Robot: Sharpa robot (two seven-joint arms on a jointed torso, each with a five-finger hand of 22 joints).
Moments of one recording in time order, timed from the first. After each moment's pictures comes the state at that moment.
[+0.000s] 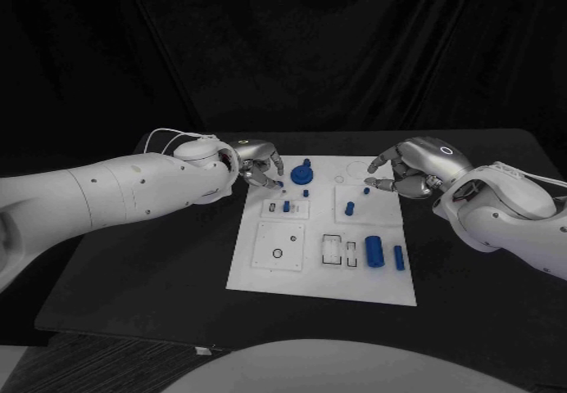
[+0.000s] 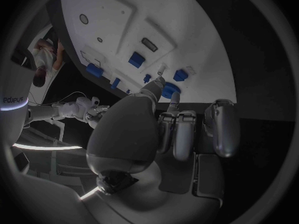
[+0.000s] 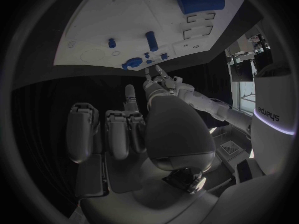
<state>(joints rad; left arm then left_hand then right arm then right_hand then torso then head) 1.28 -0.64 -0.21 1.17 -1.36 -0.17 0.05 1.38 -0.08 0.19 0.05 0.20 0.84 0.14 0.07 0.46 1.47 0.04 1.55 1.30 1.46 -0.02 1.55 1.29 0.05 1.45 0.10 1.33 1.29 1.29 -0.91 -0.21 1.59 -1.58 -0.53 -0.06 1.31 -0.06 0.08 0.26 0.35 1.00 0.08 0.15 0.29 1.48 -0.02 1.55 1.31 1.47 -0.08 1.55 1.30 0.04 1.47 0.04 1.42 1.29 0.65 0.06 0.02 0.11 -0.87</state>
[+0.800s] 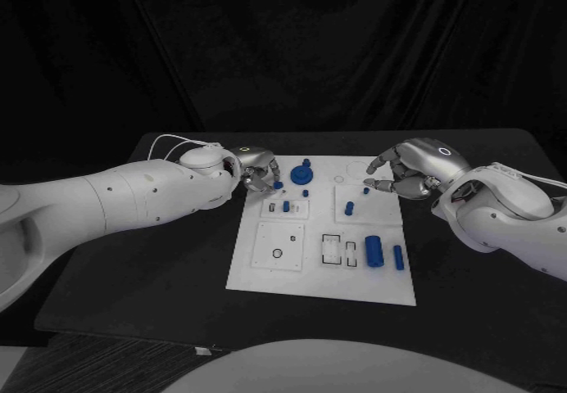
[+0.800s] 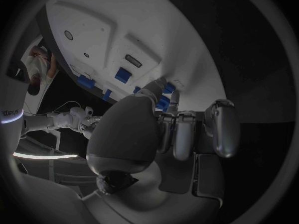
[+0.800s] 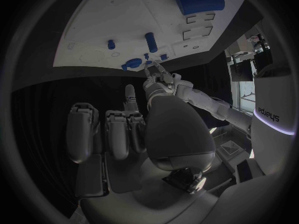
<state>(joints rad) 1.25 -0.59 -0.21 1.09 -1.44 -0.18 0.03 1.38 -0.08 0.21 0.03 0.22 0.85 0.14 0.07 0.43 1.47 0.04 1.55 1.30 1.46 -0.02 1.55 1.29 0.05 1.45 0.10 1.34 1.29 1.29 -0.91 -0.21 1.59 -1.58 -0.53 -0.06 1.31 -0.06 0.08 0.26 0.35 1.00 0.08 0.15 0.29 1.48 -0.02 1.55 1.31 1.47 -0.08 1.55 1.30 0.04 1.47 0.04 1.42 1.29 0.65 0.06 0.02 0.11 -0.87</state>
